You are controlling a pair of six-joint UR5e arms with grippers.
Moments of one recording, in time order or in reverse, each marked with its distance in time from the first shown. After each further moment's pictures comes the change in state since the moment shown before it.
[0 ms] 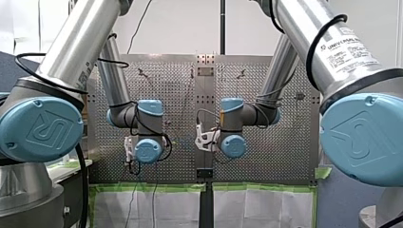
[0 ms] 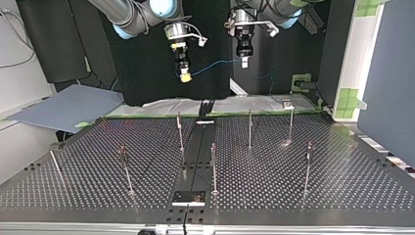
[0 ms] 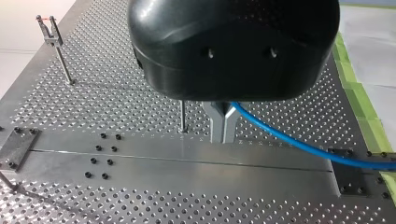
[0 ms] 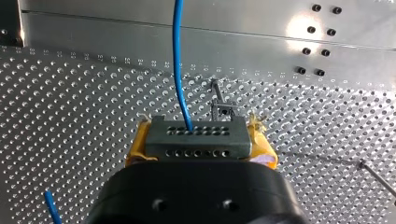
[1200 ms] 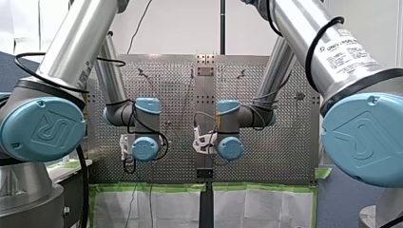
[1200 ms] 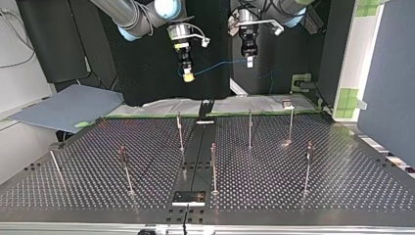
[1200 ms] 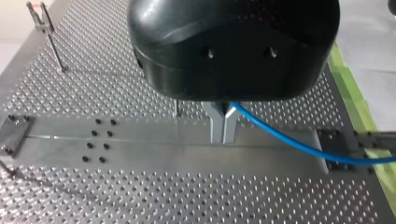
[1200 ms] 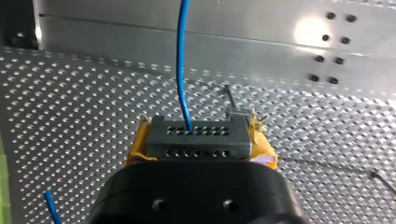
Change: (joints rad) left arm 0.034 0.037 -0.022 -0.037 -0.011 0.033; right arm 0.023 0.037 -0.038 0.039 0.030 -0.004
